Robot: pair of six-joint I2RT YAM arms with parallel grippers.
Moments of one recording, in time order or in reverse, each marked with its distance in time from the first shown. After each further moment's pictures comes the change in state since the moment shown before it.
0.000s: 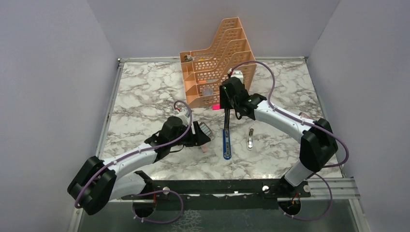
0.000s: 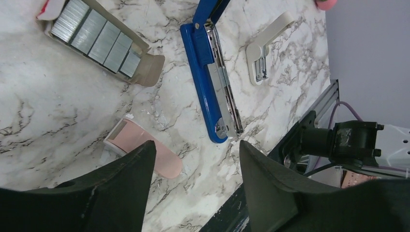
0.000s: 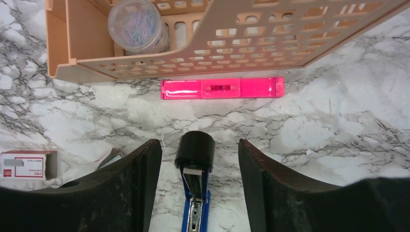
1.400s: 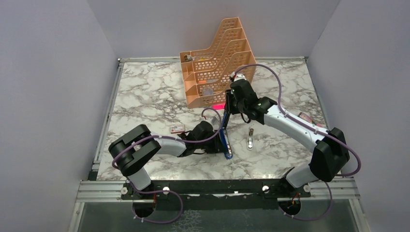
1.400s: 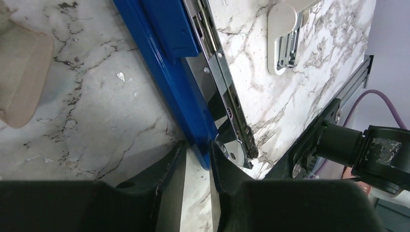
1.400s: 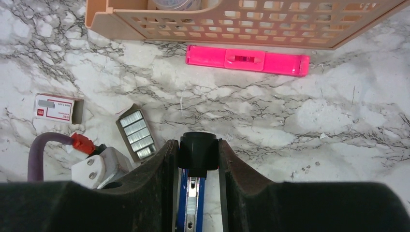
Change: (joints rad) left arm -0.259 0.536 0.194 0.168 -0.081 -0.167; right arm -0.011 -0.120 -0.066 -0.042 -0.194 -0.041
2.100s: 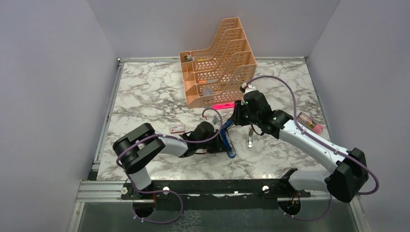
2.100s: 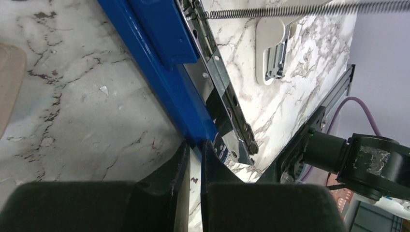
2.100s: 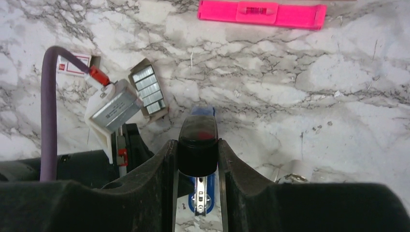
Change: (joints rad) left arm -0.002 0.049 0.001 0.083 -0.013 -0.060; right arm -0.006 -0.229 -0.198 -0.007 -0.114 0.035
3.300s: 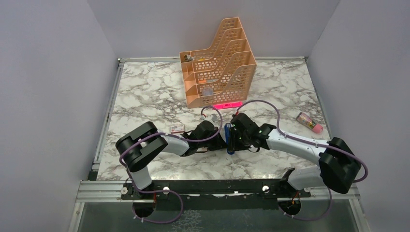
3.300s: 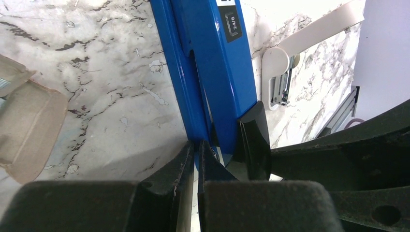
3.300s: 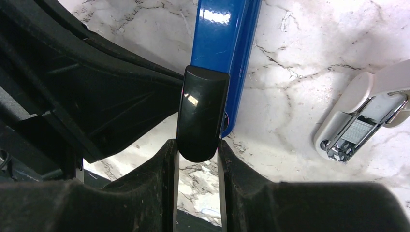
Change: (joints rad) left arm 0.003 0.036 0.019 0.036 -0.068 0.008; right arm 0.142 0.072 -0.243 -0.034 -0.100 0.239
